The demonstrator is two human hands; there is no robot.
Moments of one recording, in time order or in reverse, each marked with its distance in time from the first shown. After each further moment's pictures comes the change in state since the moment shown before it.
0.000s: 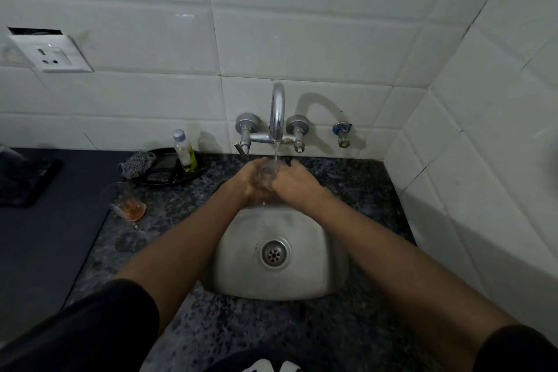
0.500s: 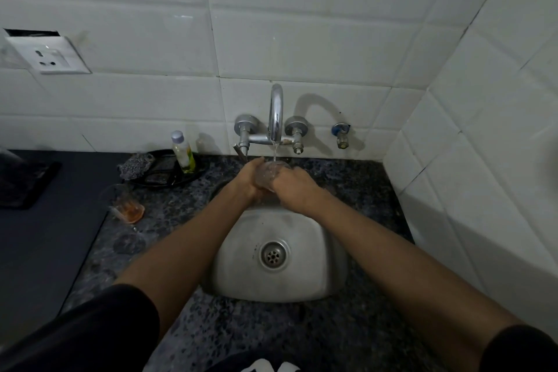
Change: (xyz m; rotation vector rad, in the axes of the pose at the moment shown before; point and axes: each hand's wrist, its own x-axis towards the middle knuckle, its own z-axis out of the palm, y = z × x) left_hand -0.003 0.003 0.015 -0.057 0.091 0.007; right_hand 0.001 0.002 0.008 0.305 -0.086 0.128
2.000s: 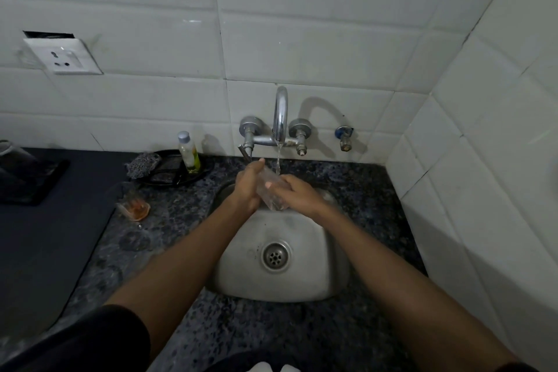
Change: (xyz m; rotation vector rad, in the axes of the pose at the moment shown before) left_hand 0.014 -0.030 -0.029 -0.080 0.150 0.371; right_hand -0.009 0.012 0.033 1.056 0.023 0.202
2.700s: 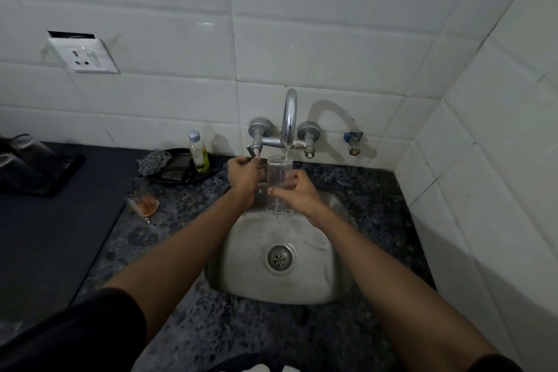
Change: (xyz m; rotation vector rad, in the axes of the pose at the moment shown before) left_hand -0.005 0.027 -0.002 0.201 0.286 0.285; right_hand -0.001 -0.008 0.012 0.253 0.108 0.056
